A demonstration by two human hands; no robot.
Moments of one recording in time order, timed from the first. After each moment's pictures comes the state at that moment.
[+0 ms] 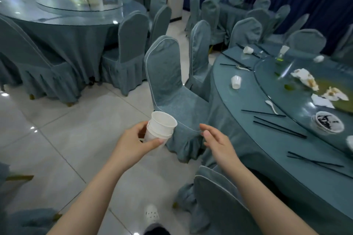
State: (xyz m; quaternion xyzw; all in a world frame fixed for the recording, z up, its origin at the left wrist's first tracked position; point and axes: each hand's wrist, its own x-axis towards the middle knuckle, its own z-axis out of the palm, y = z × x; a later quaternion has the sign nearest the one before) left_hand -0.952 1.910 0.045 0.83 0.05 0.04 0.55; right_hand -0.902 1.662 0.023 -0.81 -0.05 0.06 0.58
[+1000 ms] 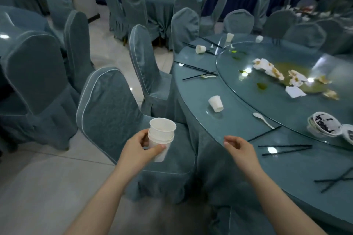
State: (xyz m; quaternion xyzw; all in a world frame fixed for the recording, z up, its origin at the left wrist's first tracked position) left_hand -0.508 1.919 0.009 0.79 -0.09 -0.13 0.59; right_hand -0.596 1.629 -0.010 -0.78 0.31 -0.11 0.53
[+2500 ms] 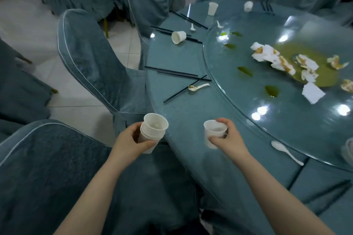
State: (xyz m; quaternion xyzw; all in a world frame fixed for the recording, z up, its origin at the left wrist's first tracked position) left_hand -0.139 1.767 -0.044 0.81 -0.16 -0.24 0.51; right_hand -0.288 1.509 -0.052 -0.75 0.38 -0.08 0.53
